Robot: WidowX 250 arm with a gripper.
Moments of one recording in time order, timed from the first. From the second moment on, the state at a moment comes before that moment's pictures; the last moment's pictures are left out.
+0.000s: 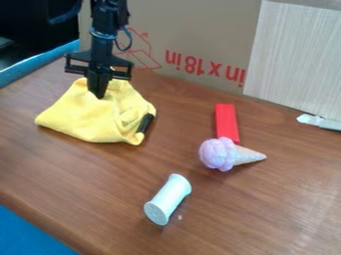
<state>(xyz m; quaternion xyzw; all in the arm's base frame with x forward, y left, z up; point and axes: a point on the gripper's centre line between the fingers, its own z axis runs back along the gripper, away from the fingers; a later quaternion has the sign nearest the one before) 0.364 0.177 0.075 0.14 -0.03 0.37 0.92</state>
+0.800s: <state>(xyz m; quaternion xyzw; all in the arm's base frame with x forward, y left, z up) 0.280 0.157 0.120 0.06 -0.10 0.27 0.96</state>
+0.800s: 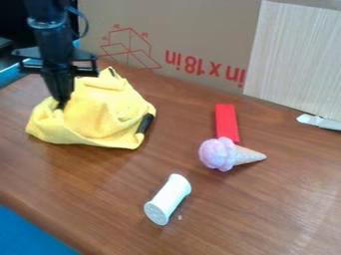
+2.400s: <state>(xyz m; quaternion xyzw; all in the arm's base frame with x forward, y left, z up) 0.151 0.103 0.088 0.13 -0.23 -0.04 0.96</state>
